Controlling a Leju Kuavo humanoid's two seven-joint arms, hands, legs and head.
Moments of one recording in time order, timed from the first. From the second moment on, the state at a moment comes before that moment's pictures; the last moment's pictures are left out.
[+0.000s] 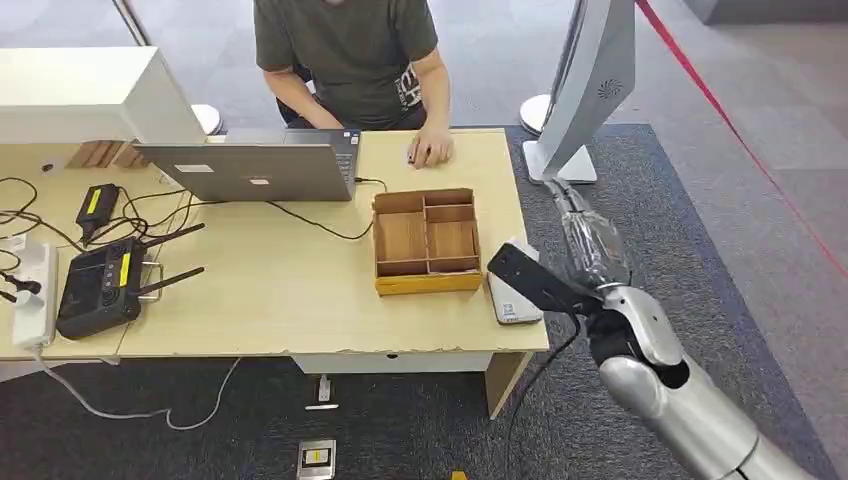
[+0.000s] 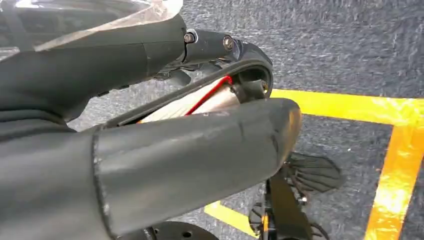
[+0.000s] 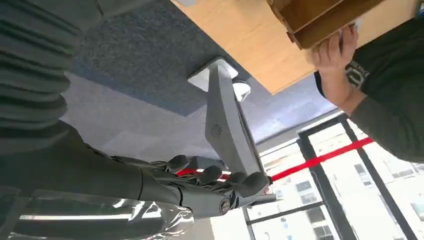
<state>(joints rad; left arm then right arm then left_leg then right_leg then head) -0.10 0.15 -0.98 -0.20 1.03 0.14 -0.07 -0.35 -0.51 0.58 -1.76 0.67 -0.19 0.57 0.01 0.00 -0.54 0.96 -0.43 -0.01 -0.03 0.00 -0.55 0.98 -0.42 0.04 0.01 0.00</state>
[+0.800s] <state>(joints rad) -0.11 0.14 -0.98 -0.20 1.04 0.16 -0.04 -0.24 -0.32 0.60 -1.63 1.04 -0.32 0.53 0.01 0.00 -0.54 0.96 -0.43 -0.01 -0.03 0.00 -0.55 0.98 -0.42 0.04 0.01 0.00</state>
